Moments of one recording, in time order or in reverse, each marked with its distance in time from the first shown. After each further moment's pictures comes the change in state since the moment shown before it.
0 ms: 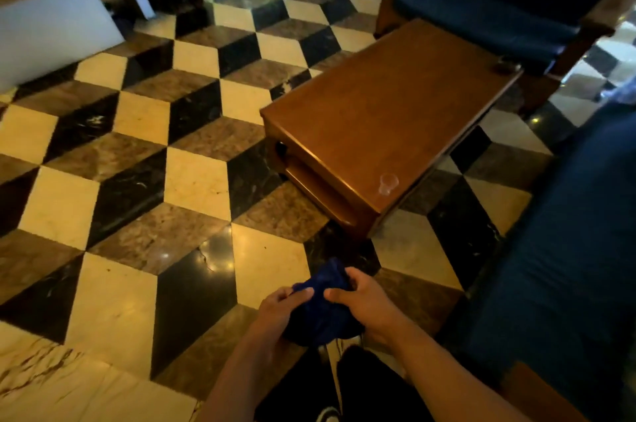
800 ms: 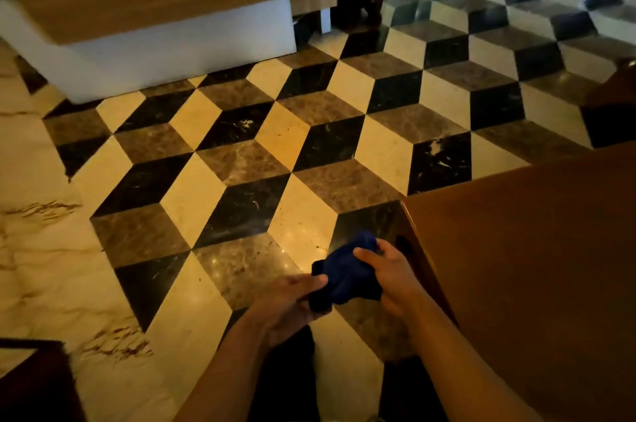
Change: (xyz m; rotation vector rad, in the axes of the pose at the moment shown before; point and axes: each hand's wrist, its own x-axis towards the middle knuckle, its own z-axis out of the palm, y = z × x) left_hand 0.167 0.367 -0.152 -0.448 0.038 0.134; right_hand 0.348 -0.352 0.205 -0.043 -0.222 0.013
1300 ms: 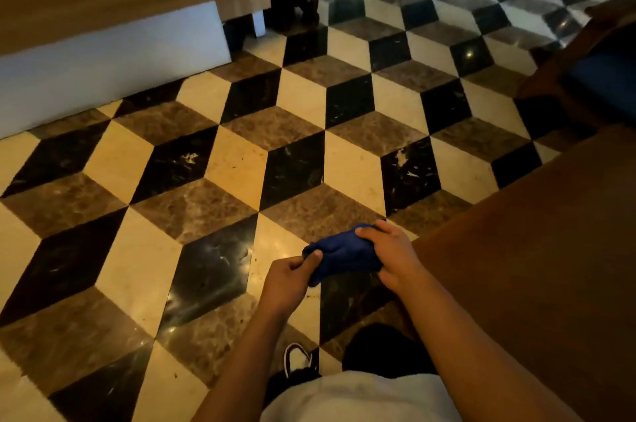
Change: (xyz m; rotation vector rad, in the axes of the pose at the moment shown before) left_hand 0.205 0.251 -0.024 0.683 0.119 0.264; right_hand 0.225 -0.163 0.098 0.165 0.385 0.035
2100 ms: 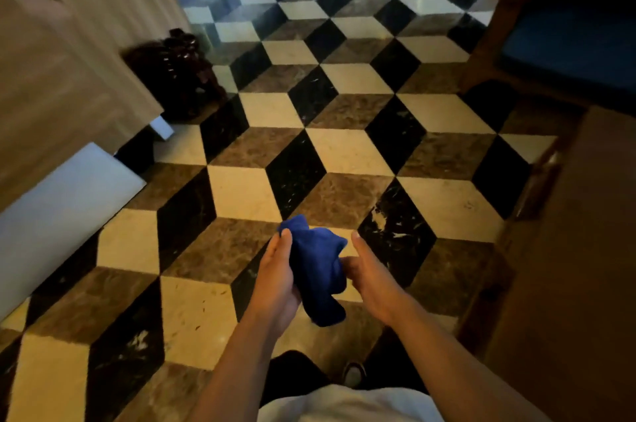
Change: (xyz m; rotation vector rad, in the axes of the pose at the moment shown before) left_hand 0.392 0.376 0.146 -0.422 -0.268 -0.062; right_hand 0.336 -0.301 0.009 0.217 -0.102 0.070
